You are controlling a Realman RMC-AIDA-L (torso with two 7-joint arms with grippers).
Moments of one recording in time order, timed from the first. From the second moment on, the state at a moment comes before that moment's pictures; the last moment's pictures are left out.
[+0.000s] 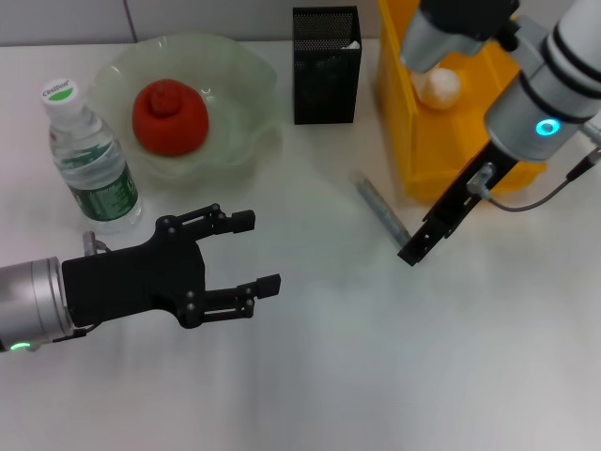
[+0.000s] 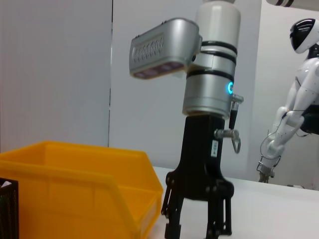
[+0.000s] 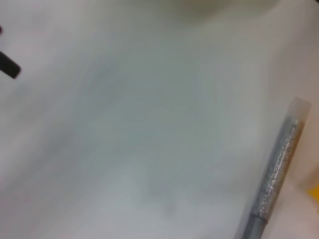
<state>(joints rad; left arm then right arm) -0.35 -2.00 1.28 0.48 1.37 1.52 -0.93 0.94 2.08 -1.28 -0.91 -2.63 -1.58 2.49</state>
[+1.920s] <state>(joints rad) -0.35 -2.00 1.27 0.49 1.37 1.59 -0.93 1.07 2.09 -1.43 -0.68 -2.63 -1.38 2.93</state>
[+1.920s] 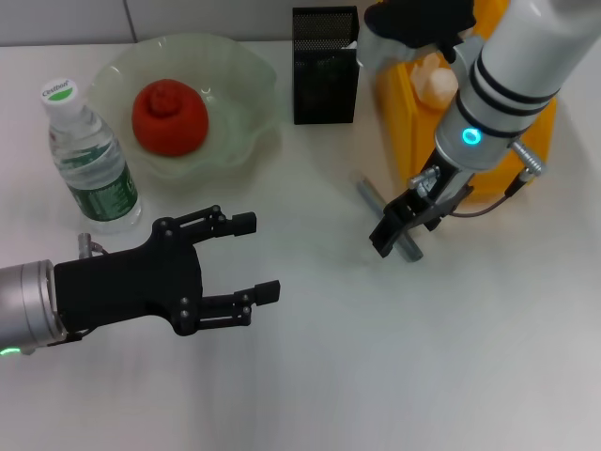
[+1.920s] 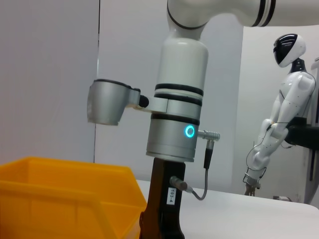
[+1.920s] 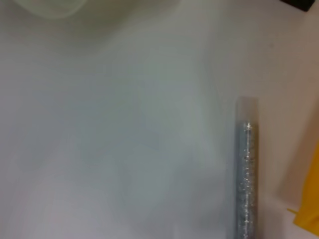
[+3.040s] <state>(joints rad) -0.35 -2.00 1.27 0.49 1.37 1.59 -0.93 1.07 2.09 -1.53 -0.65 -2.60 -1.29 2.91</state>
